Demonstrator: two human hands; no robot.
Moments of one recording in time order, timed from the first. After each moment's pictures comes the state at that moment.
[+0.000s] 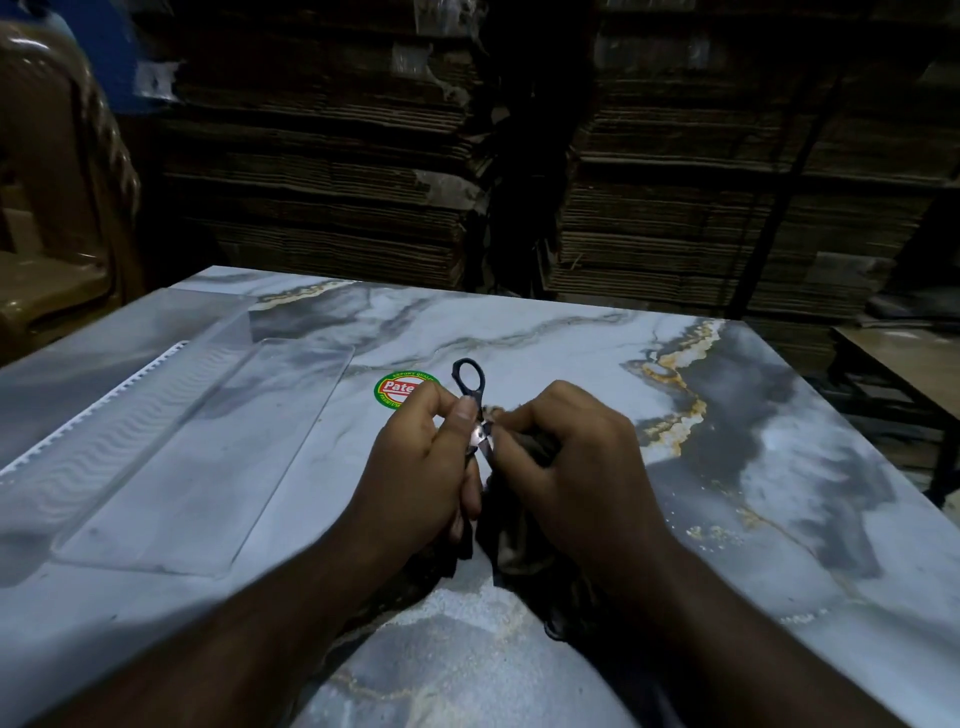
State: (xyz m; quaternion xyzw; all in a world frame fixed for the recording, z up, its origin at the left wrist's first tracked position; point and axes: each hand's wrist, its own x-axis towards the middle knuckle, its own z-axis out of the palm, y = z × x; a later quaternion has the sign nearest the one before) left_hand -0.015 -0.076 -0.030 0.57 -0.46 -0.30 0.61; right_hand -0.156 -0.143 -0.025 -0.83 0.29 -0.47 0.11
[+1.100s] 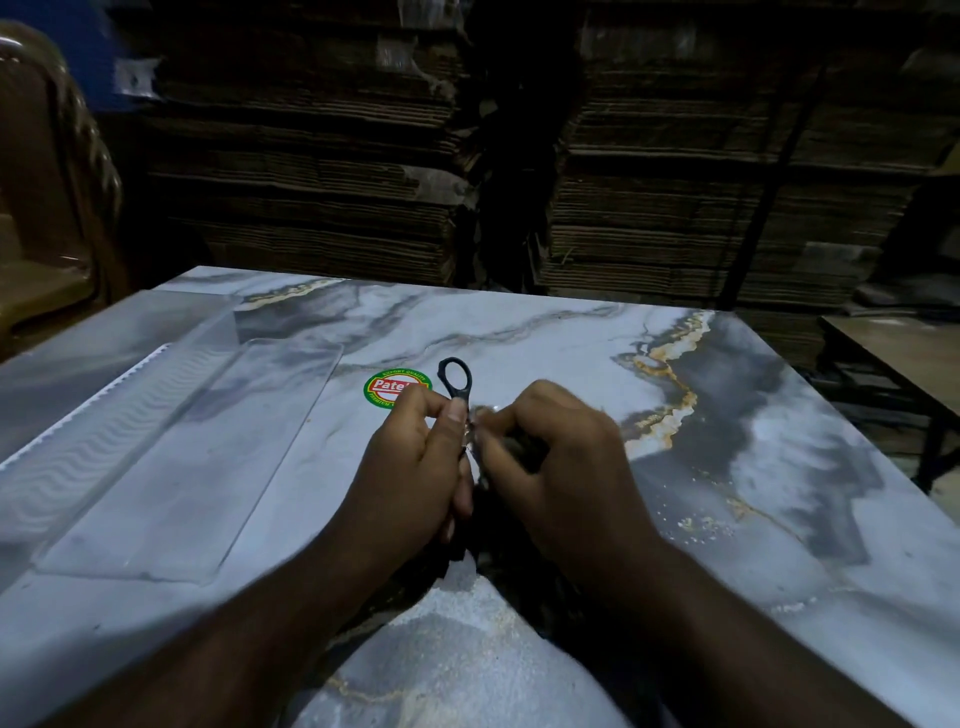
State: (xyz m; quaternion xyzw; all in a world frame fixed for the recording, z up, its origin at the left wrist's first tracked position) left_hand -0.019 -0.072 -0.029 0.60 -0.48 -0.27 0.58; right_hand -0.156 -0.134 -0.027 -0.83 0.29 -0.46 0.12
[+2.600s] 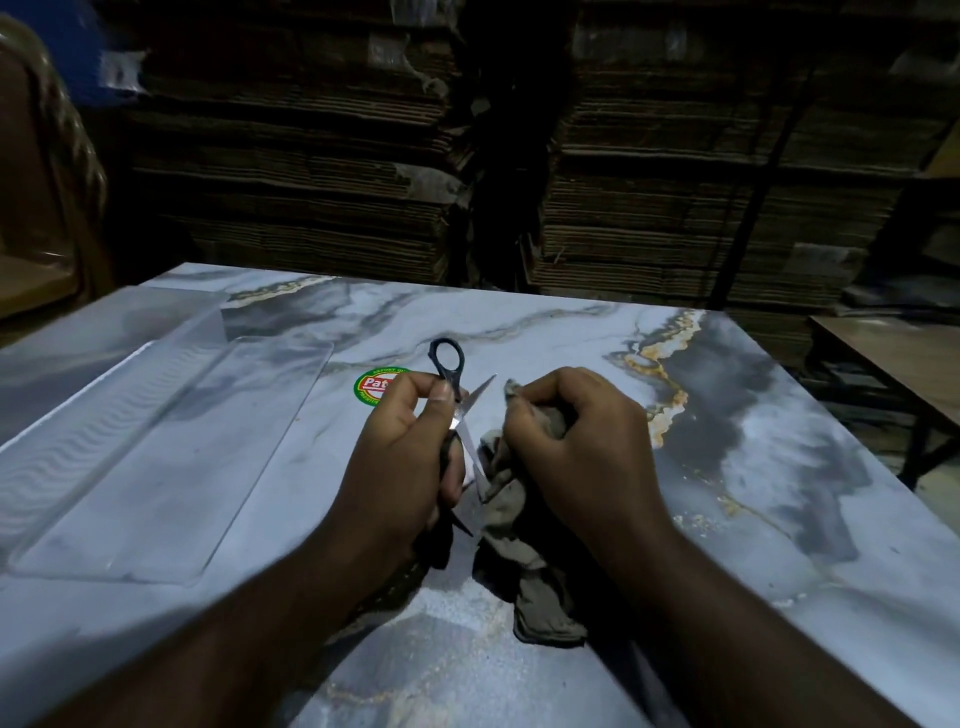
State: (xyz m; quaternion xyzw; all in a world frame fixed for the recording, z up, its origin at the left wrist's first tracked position) left_hand -0.023 -0.076 -0.024 0.54 -0.42 -0.33 0.65; right_hand -0.167 -0.147 -0.018 -0.77 0.37 -0.49 0.16
